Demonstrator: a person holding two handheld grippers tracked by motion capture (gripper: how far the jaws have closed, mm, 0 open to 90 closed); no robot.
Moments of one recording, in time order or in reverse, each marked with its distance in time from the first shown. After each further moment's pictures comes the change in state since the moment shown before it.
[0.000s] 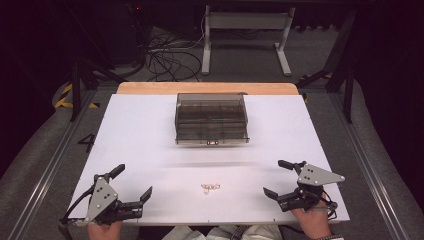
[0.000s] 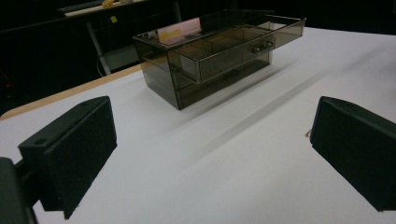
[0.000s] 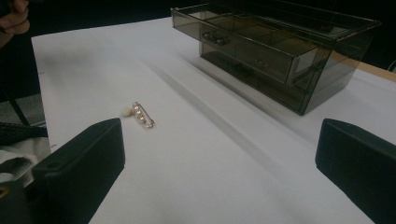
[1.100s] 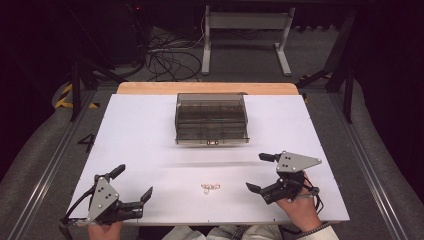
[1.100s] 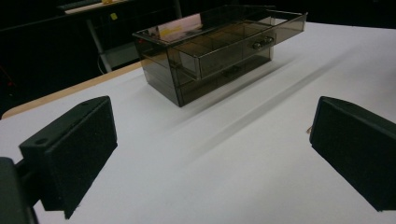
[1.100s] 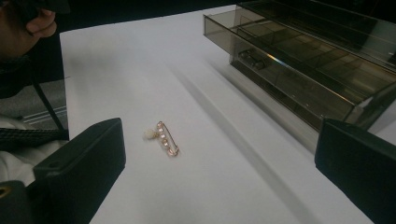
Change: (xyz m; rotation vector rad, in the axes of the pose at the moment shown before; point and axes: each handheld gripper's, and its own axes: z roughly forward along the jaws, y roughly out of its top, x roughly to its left) left arm -0.001 0.000 0.000 0.017 0.003 0.007; right arm 0.009 0.042 0.038 0.072 0.111 -0.037
